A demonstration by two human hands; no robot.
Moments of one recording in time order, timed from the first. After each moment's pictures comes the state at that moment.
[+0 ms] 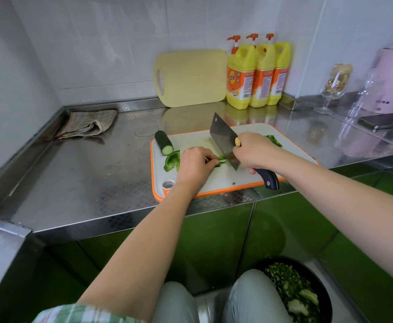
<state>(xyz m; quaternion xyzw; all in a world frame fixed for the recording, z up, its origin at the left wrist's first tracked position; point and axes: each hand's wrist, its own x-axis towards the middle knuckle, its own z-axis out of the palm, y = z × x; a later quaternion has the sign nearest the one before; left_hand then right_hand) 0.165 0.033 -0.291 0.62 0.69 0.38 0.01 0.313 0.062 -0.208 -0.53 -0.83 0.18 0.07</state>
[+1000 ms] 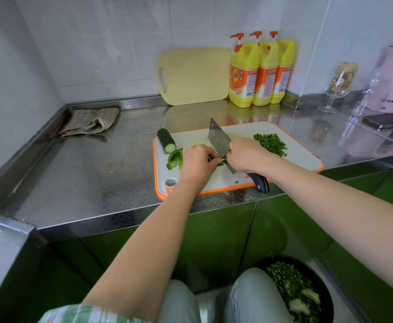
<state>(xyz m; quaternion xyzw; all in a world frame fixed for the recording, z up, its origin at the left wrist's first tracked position) 0.167 0.031 -0.288 0.61 0.70 0.37 0.01 0.289 0.057 -0.218 -0.55 -0.82 0.17 0.03</state>
